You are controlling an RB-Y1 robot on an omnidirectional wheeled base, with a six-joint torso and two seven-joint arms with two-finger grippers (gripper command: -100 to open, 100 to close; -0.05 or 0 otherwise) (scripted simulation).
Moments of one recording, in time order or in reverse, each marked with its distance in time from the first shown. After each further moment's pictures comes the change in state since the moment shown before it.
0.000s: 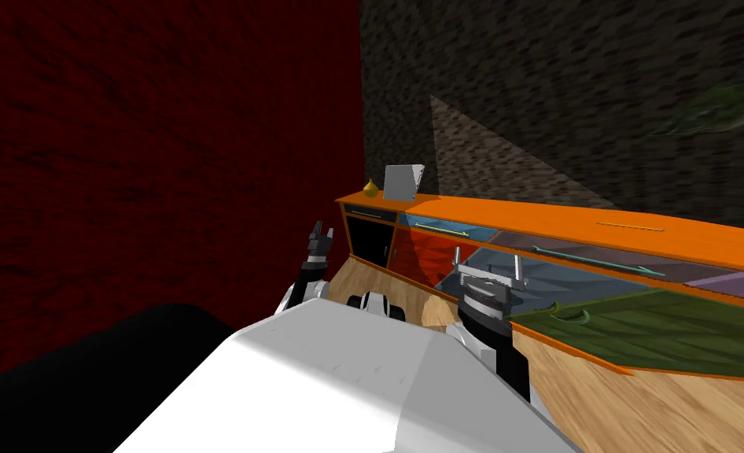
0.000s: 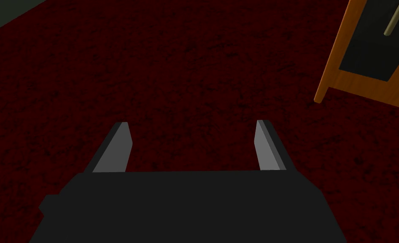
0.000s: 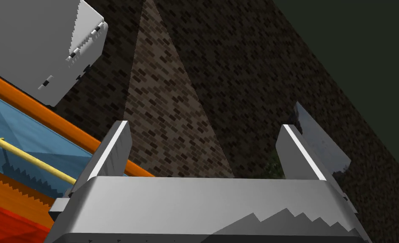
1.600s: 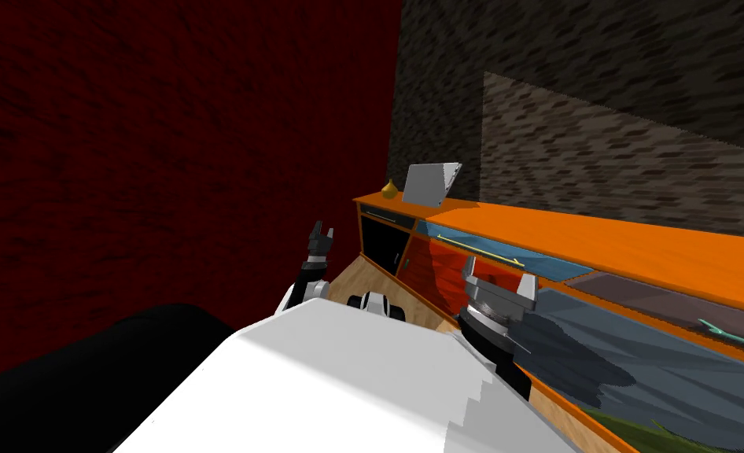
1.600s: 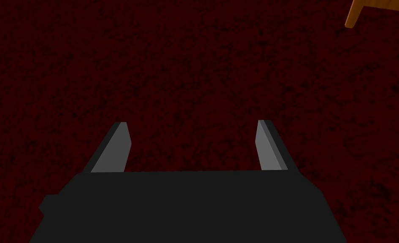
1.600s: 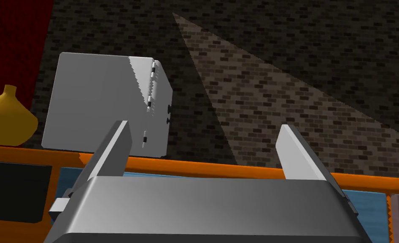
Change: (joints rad) left arm 0.000 0.000 0.000 0.000 0.000 0.000 0.000; right arm 0.053 0.011 0.047 0.062 -0.152 -0.166 -0.435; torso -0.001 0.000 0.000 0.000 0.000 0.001
